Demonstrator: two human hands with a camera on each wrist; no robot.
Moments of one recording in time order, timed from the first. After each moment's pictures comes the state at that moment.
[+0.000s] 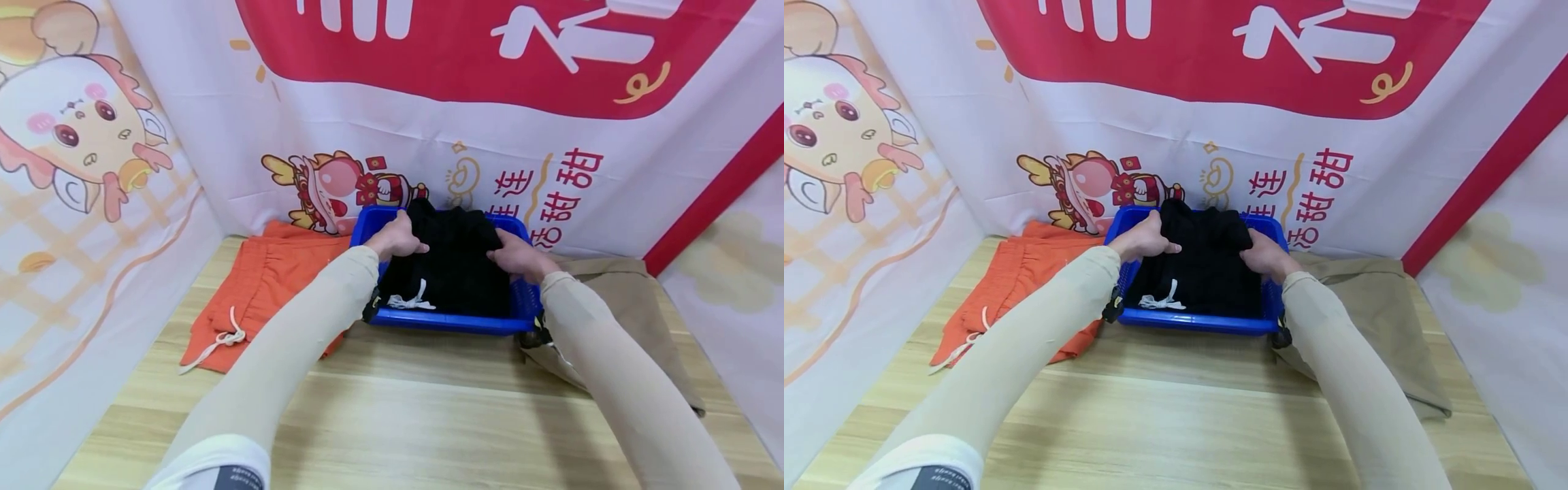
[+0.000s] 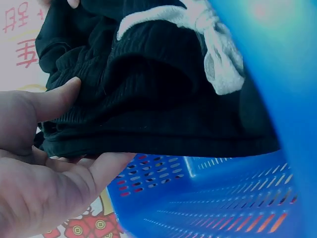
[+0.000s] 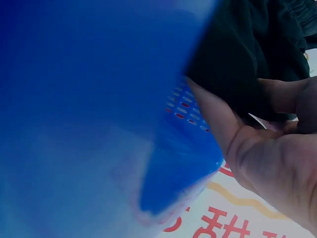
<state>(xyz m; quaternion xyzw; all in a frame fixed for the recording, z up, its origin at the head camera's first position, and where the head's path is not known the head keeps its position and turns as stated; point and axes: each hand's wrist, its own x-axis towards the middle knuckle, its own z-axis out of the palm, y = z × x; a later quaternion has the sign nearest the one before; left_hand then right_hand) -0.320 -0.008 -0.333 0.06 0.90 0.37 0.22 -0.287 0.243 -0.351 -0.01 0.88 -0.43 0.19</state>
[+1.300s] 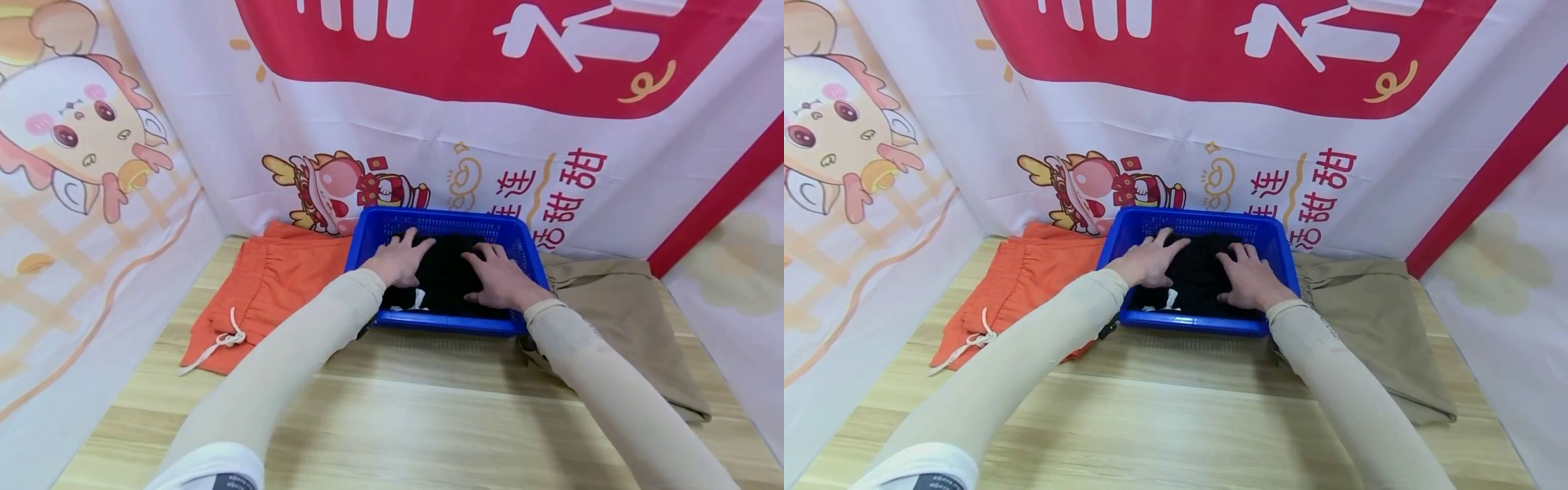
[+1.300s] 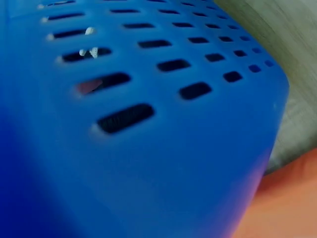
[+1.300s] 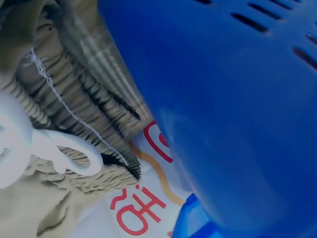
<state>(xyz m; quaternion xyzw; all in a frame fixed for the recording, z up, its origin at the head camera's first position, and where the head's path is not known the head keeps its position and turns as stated) -0.304 -0.005 -0.372 0.22 0.96 0.05 0.15 -0.272 0.224 -0.393 -0.19 0.98 -0.08 0.06</state>
